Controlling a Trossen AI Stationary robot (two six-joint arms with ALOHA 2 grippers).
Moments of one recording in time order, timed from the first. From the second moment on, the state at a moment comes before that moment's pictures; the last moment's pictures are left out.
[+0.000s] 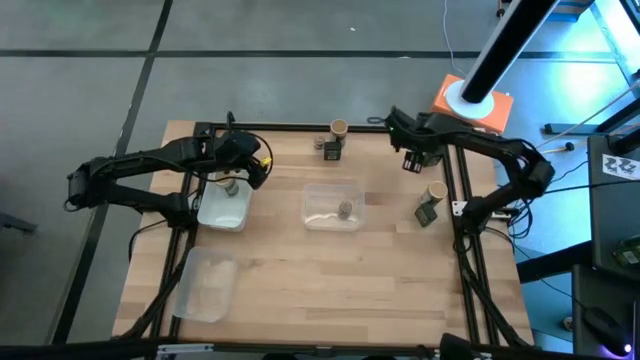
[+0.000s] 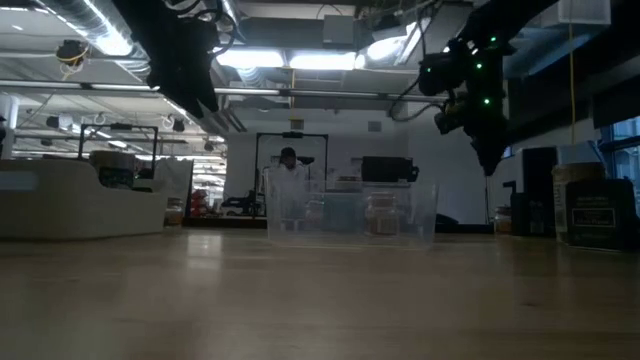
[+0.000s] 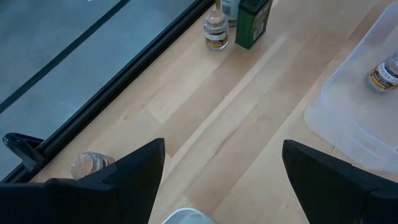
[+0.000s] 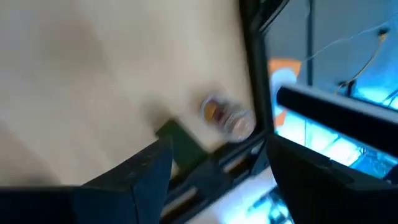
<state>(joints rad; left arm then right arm) 0.33 1.06 0.95 -0.76 -0.34 -0.24 -0.66 1.50 1.14 -1.06 0.48 -0.37</state>
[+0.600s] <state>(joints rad) 0.33 1.06 0.95 -0.74 -0.34 -0.24 -0.66 1.66 1.14 -1.19 0.59 -0.37</state>
